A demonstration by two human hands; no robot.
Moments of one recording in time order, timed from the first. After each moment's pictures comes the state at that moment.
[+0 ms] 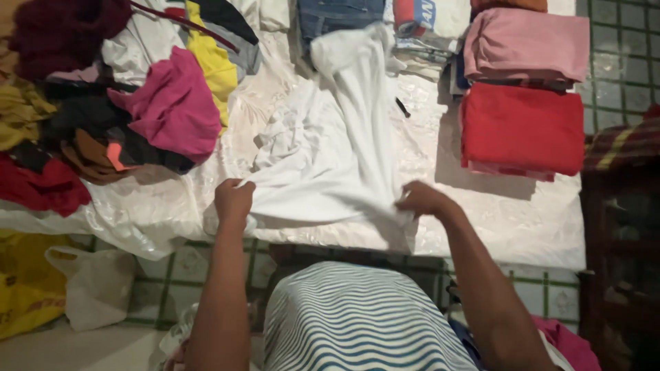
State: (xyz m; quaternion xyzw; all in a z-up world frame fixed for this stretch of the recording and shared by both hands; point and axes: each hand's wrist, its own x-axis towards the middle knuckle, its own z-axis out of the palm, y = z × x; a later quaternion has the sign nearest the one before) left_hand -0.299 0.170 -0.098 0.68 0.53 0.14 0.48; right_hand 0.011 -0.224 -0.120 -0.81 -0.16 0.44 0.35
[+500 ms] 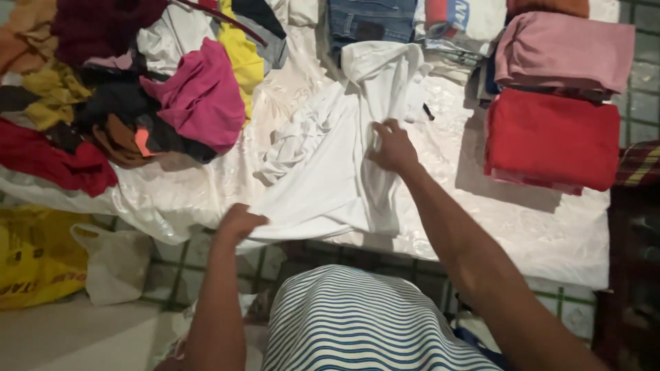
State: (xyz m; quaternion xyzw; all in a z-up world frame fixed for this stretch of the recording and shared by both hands) left_hand -0.385 0.202 -0.183 0.75 0.44 -0.13 0.48; right_hand -0.008 -0.057 -0.050 -0.89 -0.41 0.12 0.18
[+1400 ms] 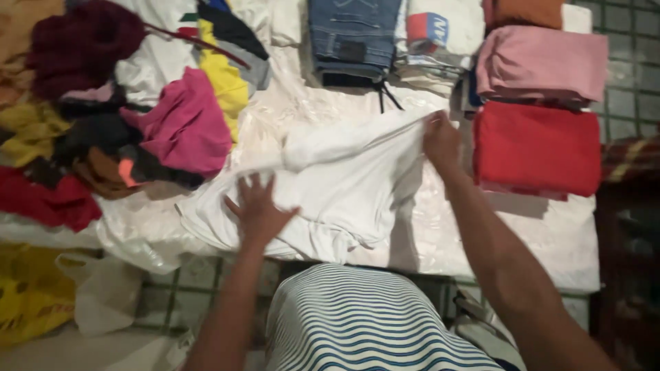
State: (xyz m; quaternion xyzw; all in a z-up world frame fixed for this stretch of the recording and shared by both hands) left_hand -0.273 0.131 -0.037 0.92 0.36 -0.02 0.16; right_hand 0.095 -0.120 -0.054 -0.90 -0.23 -0.09 0.35
